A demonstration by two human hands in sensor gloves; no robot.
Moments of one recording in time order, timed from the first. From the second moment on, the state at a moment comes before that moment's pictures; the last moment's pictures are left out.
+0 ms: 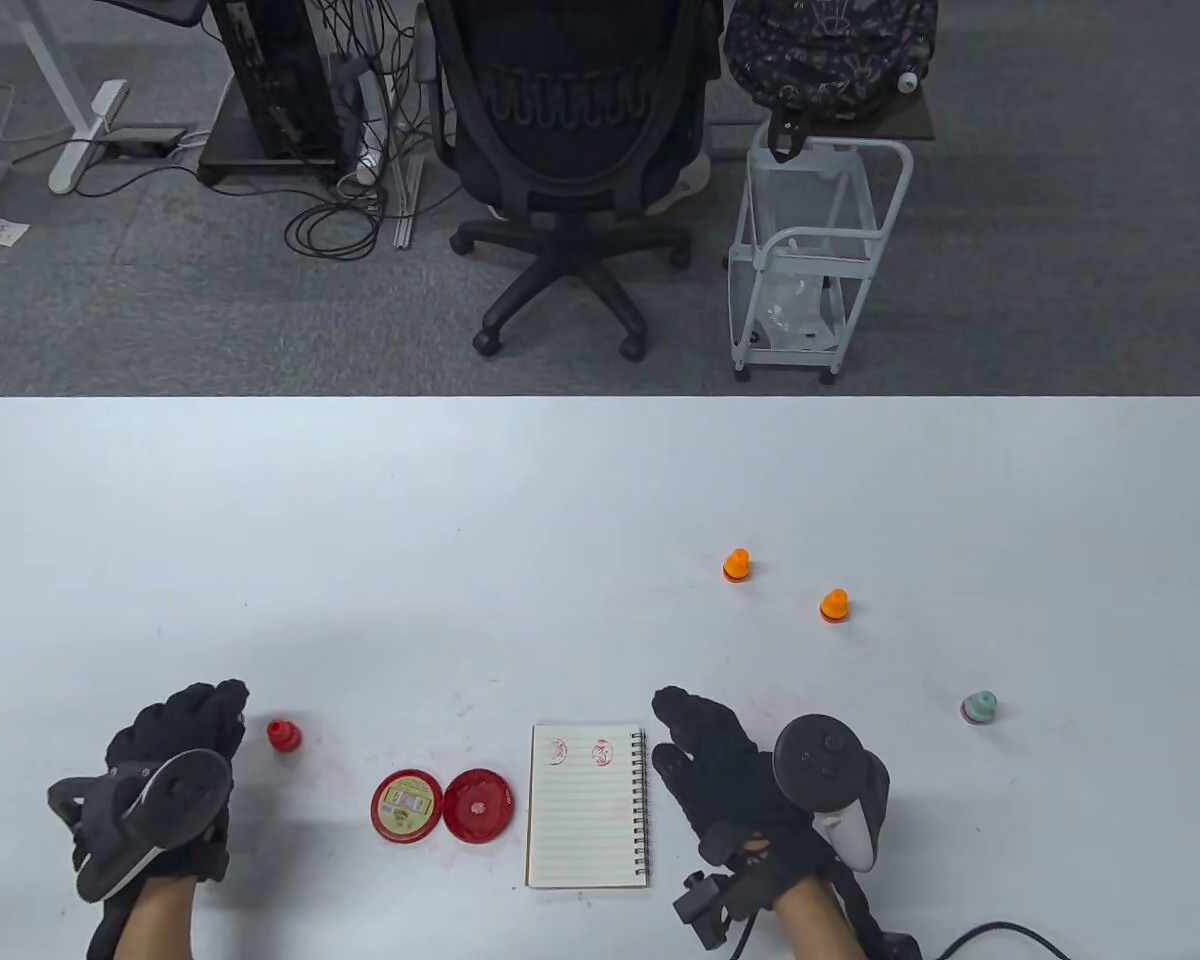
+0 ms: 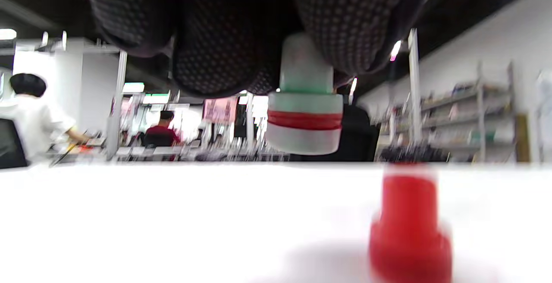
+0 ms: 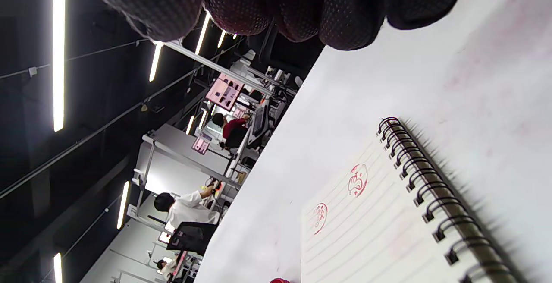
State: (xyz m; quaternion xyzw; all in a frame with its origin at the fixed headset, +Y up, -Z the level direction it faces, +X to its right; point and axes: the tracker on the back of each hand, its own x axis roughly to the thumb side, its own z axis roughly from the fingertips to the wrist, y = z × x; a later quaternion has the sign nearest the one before) left_hand -0.378 -0.733 -0.226 0.11 -0.01 -0.02 0.99; right_hand 0.116 -0.739 -0.221 0.09 0.06 0.84 0.53
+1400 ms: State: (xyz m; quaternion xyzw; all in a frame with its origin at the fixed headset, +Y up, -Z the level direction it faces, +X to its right) left_hand -0.277 -0.722 -0.205 0.04 -0.28 0.05 0.96; right_hand 0.336 -0.758 -0.252 -0.40 0.07 0.87 0.27
